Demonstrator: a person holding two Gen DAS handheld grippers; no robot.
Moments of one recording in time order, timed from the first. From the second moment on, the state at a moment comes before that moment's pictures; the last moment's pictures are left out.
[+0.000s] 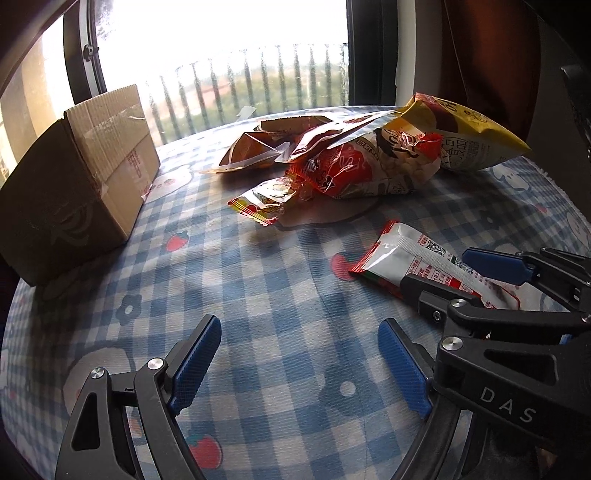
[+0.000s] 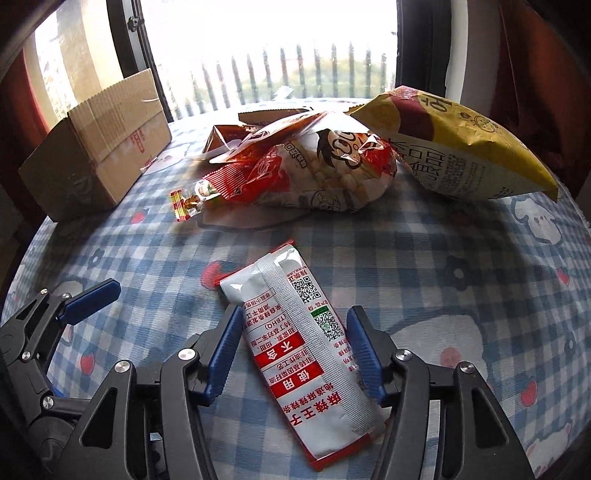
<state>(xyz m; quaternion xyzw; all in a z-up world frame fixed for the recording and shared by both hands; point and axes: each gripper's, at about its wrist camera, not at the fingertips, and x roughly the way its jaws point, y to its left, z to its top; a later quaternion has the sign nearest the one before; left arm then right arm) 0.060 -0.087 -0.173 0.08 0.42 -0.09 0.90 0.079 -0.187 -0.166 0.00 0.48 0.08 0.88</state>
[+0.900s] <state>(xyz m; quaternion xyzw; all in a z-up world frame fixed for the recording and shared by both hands) 0.123 -0.083 -0.118 0.13 0.34 -0.11 0.92 0.114 -0.172 -0.115 0.02 0.39 0.09 0.92</state>
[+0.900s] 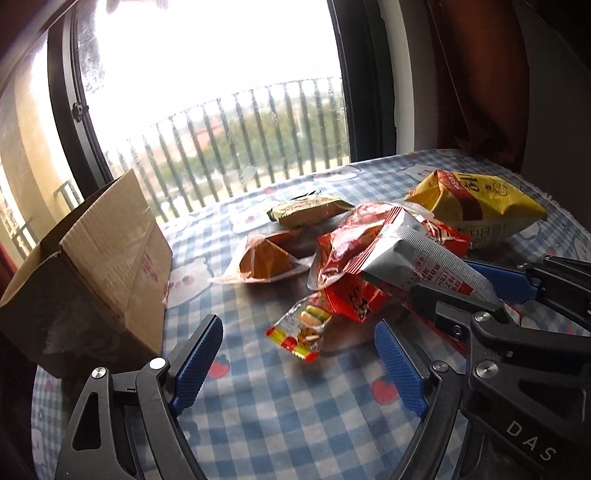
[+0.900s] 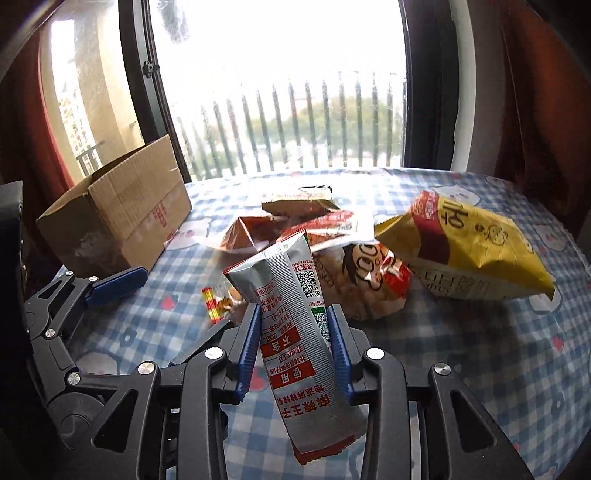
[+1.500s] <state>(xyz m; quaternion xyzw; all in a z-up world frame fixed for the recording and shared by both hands) 0.168 -0.084 -0.154 0.13 0.39 -0.18 0.89 0.164 -0.166 -0.141 0.05 0.41 0.08 0.91</state>
